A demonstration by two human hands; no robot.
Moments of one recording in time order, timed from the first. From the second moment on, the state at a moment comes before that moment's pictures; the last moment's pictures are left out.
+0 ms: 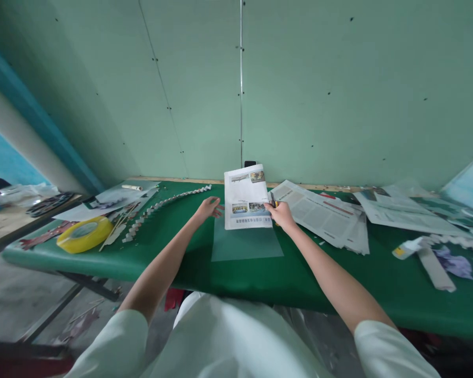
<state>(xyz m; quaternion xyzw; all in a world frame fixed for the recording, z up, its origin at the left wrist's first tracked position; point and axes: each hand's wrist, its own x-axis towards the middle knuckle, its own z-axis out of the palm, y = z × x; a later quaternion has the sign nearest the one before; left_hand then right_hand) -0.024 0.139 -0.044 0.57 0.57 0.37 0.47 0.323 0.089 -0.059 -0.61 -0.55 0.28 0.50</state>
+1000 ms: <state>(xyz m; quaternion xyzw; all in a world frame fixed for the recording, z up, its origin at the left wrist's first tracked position) -0.103 0.154 -0.024 0.54 0.83 0.07 0.16 0.340 0.099 -0.059 -0.71 -0.62 0.16 0.28</state>
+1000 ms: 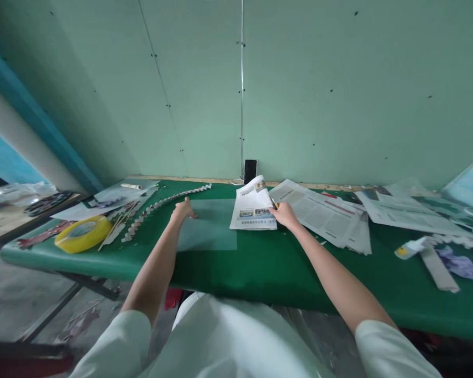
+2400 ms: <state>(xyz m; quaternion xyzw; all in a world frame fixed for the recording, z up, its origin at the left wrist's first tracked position) -0.166 0.140 -0.007 0.49 0.75 0.40 0.21 0.317 0.055 -0.036 -0.61 -0.79 -0.03 0.03</state>
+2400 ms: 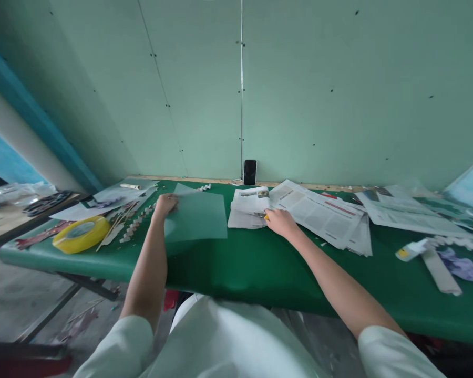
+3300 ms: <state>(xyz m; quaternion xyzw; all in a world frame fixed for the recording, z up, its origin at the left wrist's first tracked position) -0.133 0.141 -0.015 0.47 0.74 0.43 0.23 0.294 0.056 -0.060 -0.60 -0.79 -0.04 0.13</state>
